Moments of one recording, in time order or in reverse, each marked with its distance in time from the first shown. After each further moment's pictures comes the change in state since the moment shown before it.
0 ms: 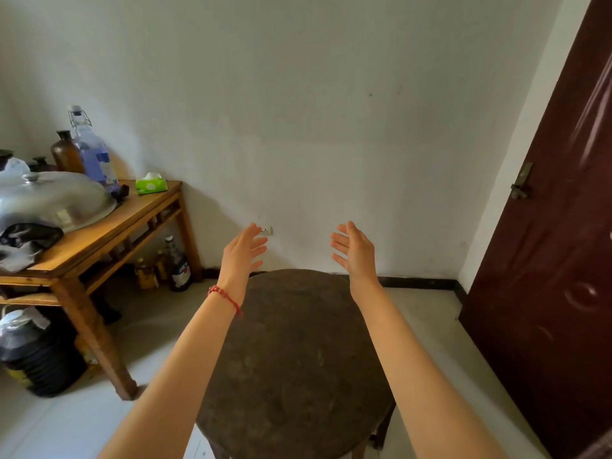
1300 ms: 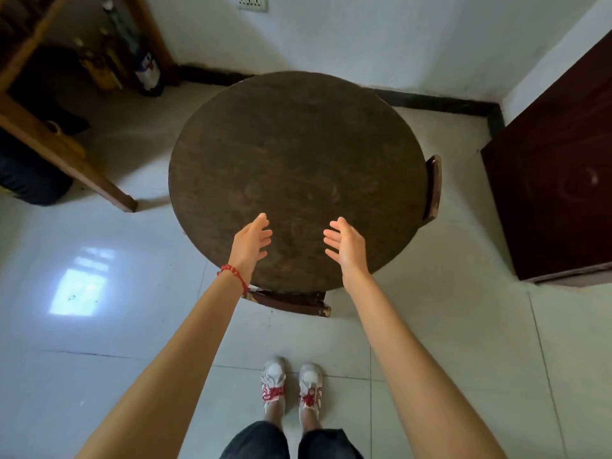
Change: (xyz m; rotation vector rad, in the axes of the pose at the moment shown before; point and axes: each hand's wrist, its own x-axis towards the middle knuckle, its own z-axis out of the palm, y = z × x) left_hand 0.010 -0.303 -0.085 0.237 -0.008 -0.721; right_hand -0.031 0.309 0.001 -0.222 0.138 0.711
